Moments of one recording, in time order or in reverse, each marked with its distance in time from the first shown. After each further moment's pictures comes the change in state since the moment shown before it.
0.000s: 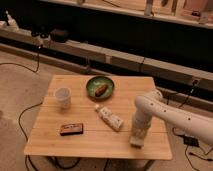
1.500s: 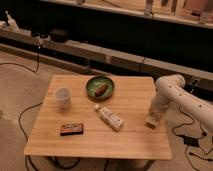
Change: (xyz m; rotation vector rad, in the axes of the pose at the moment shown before) arm 0.145 0.046 -0.055 0.050 0.134 0.255
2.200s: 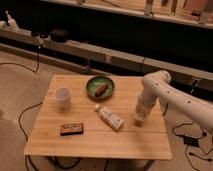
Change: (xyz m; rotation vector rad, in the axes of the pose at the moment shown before) arm -0.054 -0.068 -0.012 0.045 0.015 -0.188
